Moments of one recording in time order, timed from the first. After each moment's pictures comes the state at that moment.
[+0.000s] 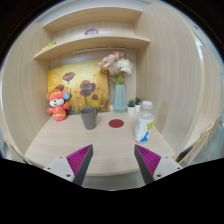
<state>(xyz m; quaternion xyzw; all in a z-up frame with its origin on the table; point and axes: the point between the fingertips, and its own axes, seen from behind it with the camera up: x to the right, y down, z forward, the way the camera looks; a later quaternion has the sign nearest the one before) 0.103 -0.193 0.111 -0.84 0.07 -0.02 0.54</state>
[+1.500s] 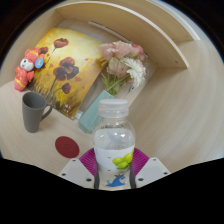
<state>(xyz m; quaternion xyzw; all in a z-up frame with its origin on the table) 0.264 0.043 0.117 -0.78 -0.11 -0.29 0.54</state>
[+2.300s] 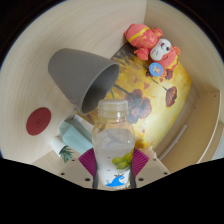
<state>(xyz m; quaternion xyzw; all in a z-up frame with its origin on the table) 0.116 0.161 0.182 -0.36 -0.62 -0.64 0.28</state>
